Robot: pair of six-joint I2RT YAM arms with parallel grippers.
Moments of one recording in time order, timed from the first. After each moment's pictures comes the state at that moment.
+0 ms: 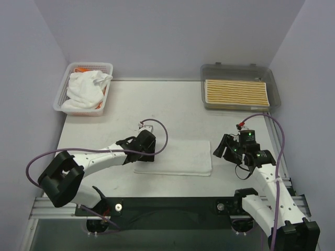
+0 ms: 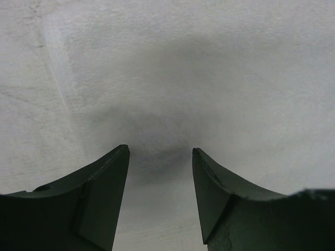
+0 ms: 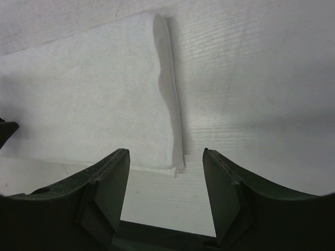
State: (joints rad) left arm -0.81 1.42 0.75 -0.35 -0.26 -0.62; right arm 0.13 0.81 0.58 -0.68 -0.16 0.47
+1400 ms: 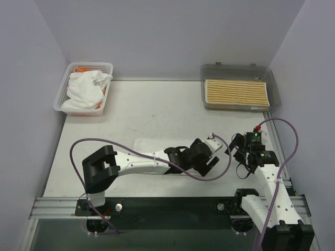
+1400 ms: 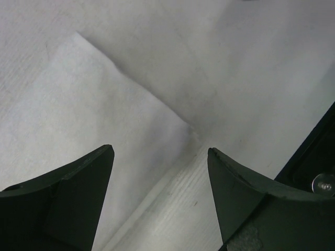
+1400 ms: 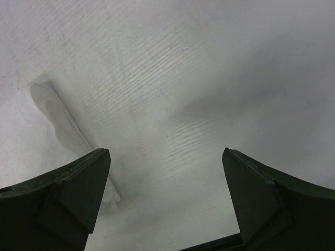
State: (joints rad) left arm -1.28 1.80 1.29 -0.20 -0.27 -0.28; right arm 0.01 0.80 0.58 -0.77 0.13 0.55
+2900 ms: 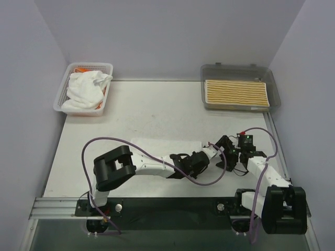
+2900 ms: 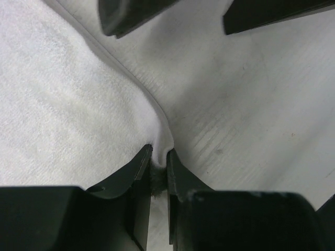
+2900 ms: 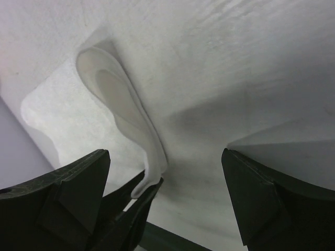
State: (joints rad) left arm -1.29 1.95 1.22 -0.12 -0.30 -0.33; right arm -0.02 1.06 0.38 -0.35 -0.41 0.71
